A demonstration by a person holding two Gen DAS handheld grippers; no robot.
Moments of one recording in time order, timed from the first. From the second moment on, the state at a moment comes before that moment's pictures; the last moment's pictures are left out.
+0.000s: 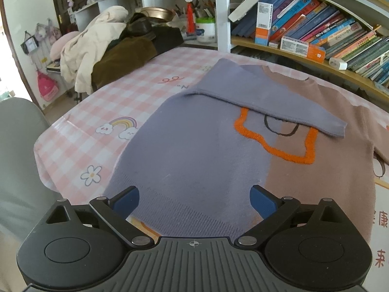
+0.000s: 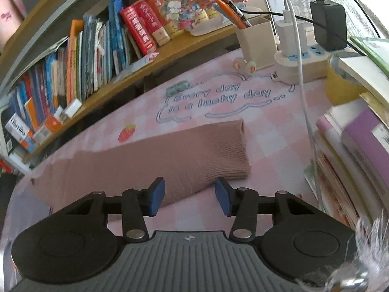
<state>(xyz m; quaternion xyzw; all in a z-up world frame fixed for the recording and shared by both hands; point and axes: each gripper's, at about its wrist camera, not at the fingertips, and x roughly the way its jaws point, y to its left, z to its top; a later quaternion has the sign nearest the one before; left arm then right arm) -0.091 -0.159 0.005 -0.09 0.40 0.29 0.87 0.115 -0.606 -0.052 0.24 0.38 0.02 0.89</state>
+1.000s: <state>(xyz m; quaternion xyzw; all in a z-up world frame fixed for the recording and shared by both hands) -0.093 -0.163 0.006 -0.08 0.41 0.29 0.86 0.153 -0.640 -0.075 0.40 0.34 -0.04 0.85</state>
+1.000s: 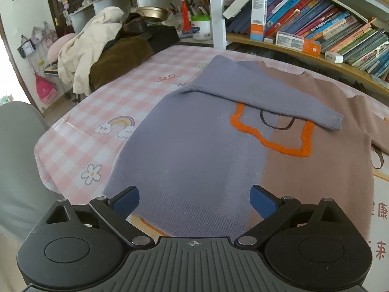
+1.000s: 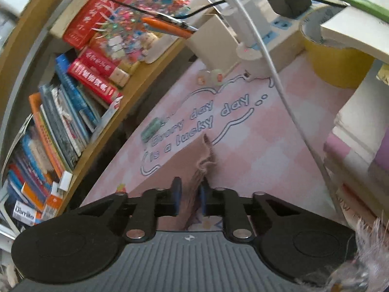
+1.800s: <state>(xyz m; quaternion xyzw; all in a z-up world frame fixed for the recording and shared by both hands) -0.084 -0.160 0.003 -0.08 0.40 0.23 0.88 0.146 -0.590 0.051 0.34 0.25 0.12 0.90</state>
